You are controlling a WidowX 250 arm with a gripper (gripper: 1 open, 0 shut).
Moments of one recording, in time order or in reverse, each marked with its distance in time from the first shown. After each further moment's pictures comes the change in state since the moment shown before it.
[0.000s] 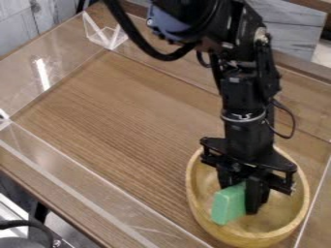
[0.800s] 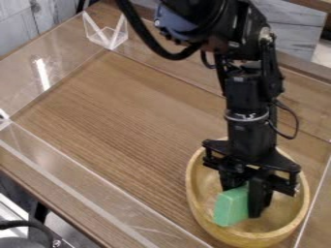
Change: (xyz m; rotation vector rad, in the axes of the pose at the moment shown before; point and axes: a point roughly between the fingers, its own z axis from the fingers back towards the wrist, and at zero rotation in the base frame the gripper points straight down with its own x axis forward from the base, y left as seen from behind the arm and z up) arm -0.001 -0.004 -0.002 -0.022 0.055 0.012
